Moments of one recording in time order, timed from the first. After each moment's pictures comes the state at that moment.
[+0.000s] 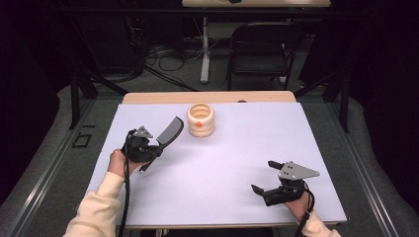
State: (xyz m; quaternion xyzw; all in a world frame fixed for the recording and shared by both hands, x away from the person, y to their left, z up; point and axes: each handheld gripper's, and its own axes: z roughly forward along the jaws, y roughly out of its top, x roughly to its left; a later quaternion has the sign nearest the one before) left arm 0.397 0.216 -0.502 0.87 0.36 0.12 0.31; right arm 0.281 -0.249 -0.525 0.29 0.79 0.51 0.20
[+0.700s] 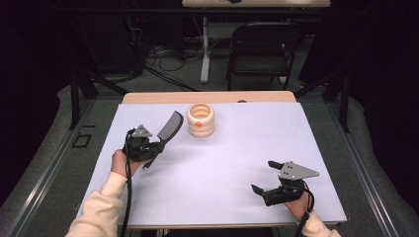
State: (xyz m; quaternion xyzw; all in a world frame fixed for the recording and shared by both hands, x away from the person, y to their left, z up) left arm 0.397 0.214 -0.503 0.85 0.37 0.15 0.36; right arm 0.281 -0.249 -0.525 0.29 0.79 0.50 0.20
